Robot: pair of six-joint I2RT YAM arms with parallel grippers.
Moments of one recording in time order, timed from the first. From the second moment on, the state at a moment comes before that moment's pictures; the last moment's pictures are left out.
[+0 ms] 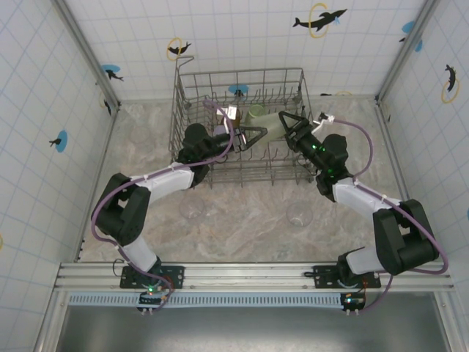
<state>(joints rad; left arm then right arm) -0.60 1.70 1.00 0.90 0.78 -0.99 0.37 1.40 0.69 0.86 -0.32 1.32</state>
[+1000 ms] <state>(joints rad) -0.51 1.40 1.05 0.10 0.43 -0.47 0.33 1.43 0.90 0.55 -0.24 0.99</state>
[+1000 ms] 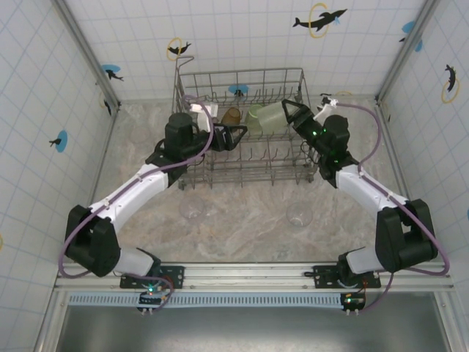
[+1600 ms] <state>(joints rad) -0.38 1.33 1.04 -0.12 0.11 -0.31 0.34 1.57 1.13 0.30 -0.08 0.67</state>
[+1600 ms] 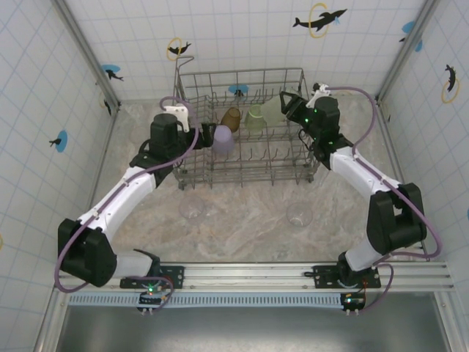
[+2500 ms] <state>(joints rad) -0.16 1.34 1.07 -0.14 0.20 -0.36 0.37 1.90 1.48 0.15 0.17 0.30</state>
